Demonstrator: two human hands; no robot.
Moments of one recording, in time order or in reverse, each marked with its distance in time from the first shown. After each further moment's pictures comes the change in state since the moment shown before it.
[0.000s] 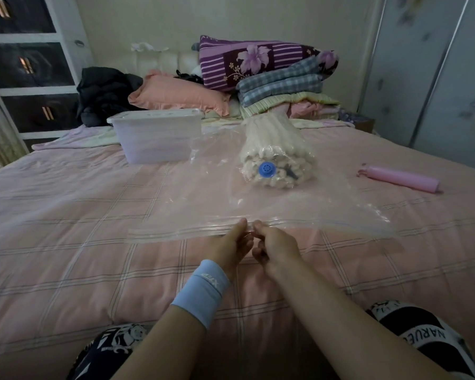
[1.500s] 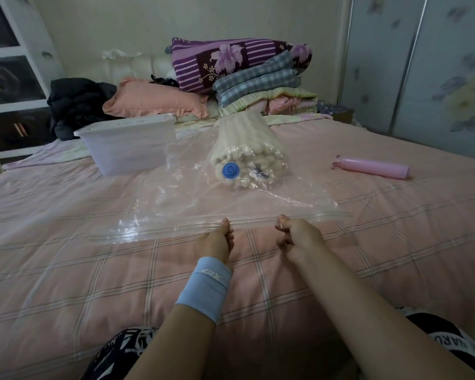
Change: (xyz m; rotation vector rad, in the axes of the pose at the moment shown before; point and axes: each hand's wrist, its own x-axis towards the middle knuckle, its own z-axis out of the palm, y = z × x) left_hand 0.022 -0.022 0.051 0.013 0.222 0.046; right_hand 0.040 -0.059 -0.084 0.068 0.133 -0.022
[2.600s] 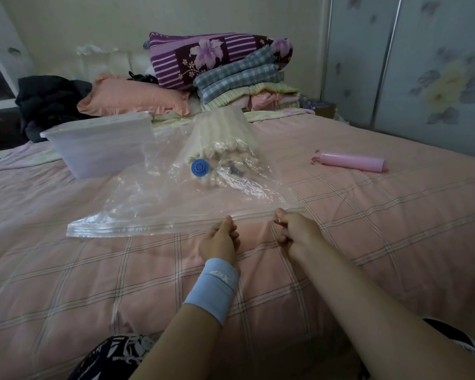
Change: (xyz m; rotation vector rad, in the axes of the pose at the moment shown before) left_hand -0.003 -0.047 0.046 -0.036 -0.030 0.072; right_hand 0.027 -0.022 -0.041 -0.042 0.037 -0.057
